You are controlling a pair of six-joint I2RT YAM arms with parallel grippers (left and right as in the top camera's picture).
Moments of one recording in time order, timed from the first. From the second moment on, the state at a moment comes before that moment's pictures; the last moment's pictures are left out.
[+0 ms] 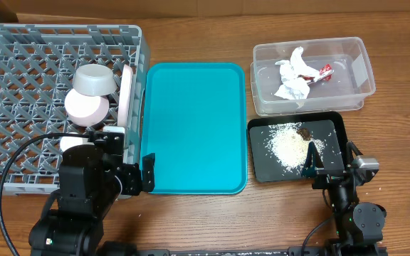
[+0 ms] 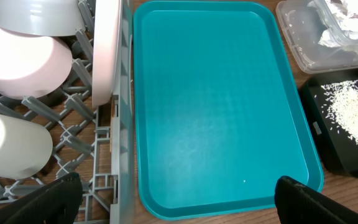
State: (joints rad) left arm -0.13 0.72 0.95 -1.00 0.07 -0.11; right arm 0.07 0.01 0.02 -0.03 0.00 0.22
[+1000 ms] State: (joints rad) left arm -0.13 0.71 0.95 -1.00 0.07 -0.11; right arm 0.07 0.01 0.02 -0.03 0.00 0.22
